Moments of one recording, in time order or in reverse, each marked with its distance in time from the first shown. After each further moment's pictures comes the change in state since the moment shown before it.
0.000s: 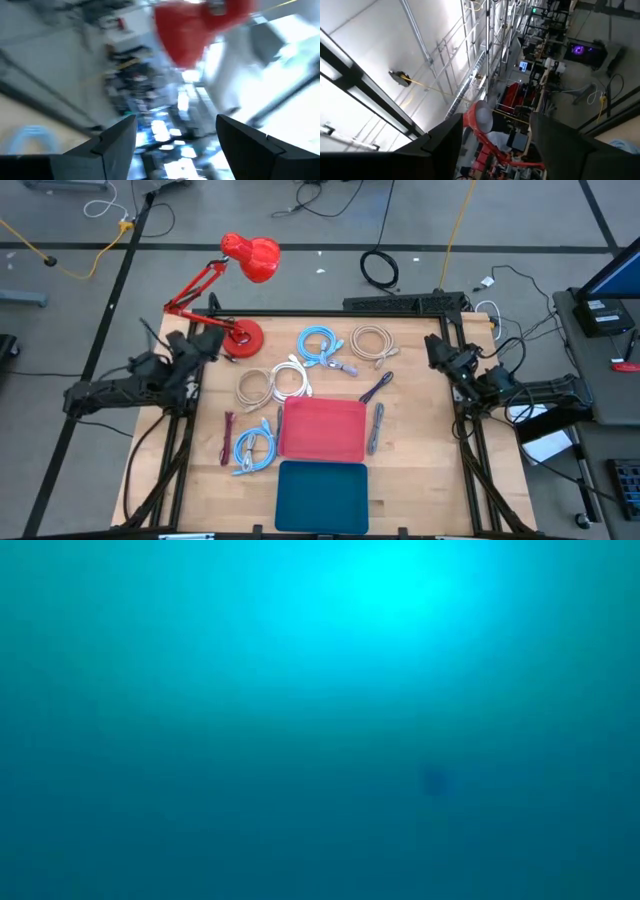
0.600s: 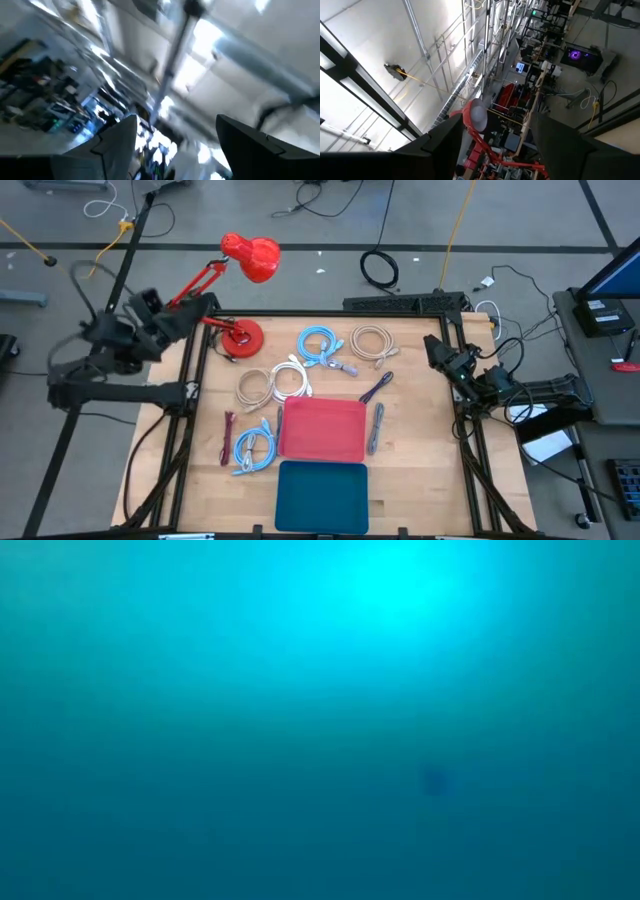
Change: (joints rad) left arm 0.056 0.477 0.693 0.011 0.582 0.462; right arm 0.000 0.011 0.000 -0.003 -0.005 -0.040
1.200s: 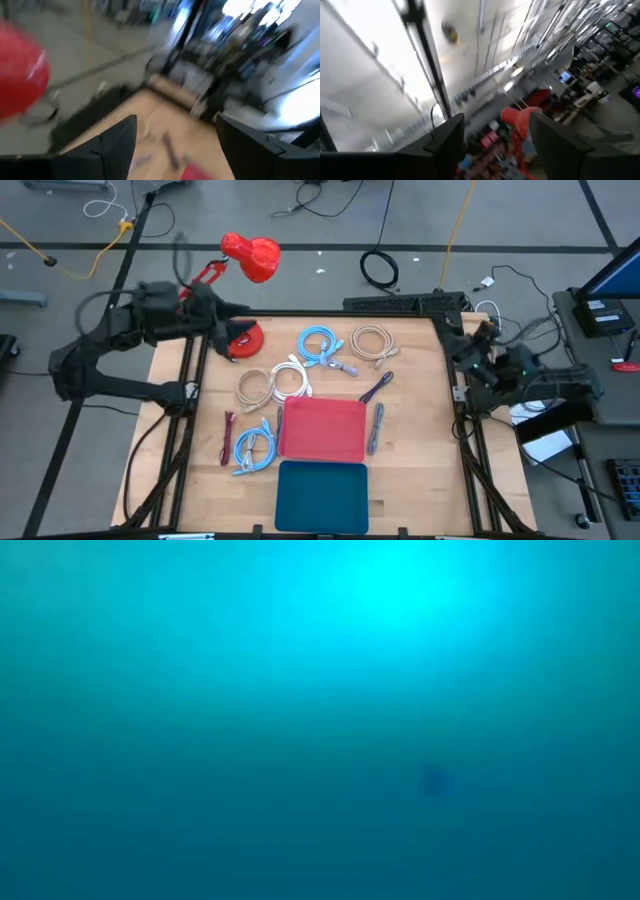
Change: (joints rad) left arm 0.085 0.313 0.478 -1.047 -0.050 0.265; right arm 0.000 0.264 0.476 -0.117 -0.315 -0.477
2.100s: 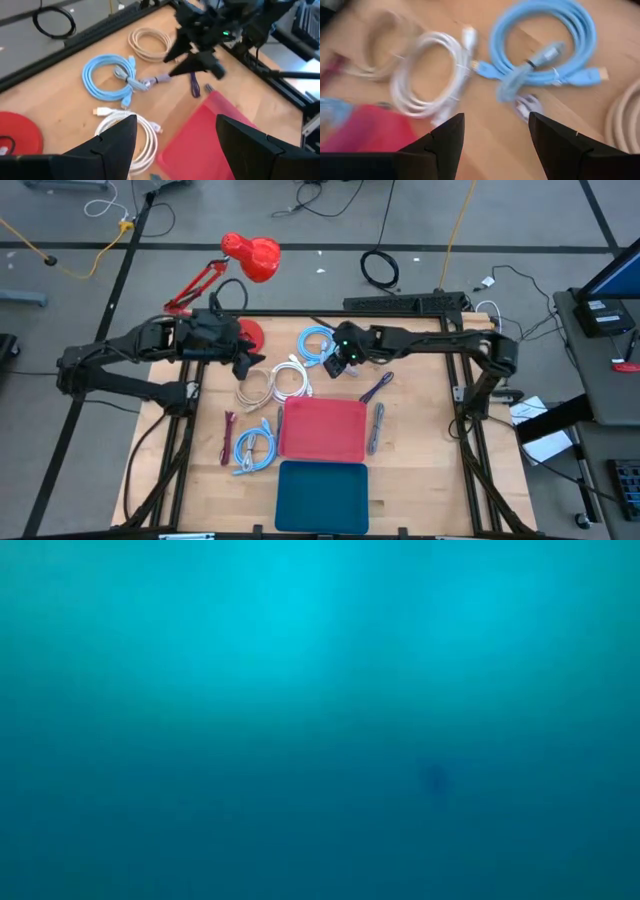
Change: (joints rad) left arm -0.105 0.005 -0.223 -0.120 -0.039 -0.201; right arm -0.299 1.216 0.778 -1.048 -0.446 0.125
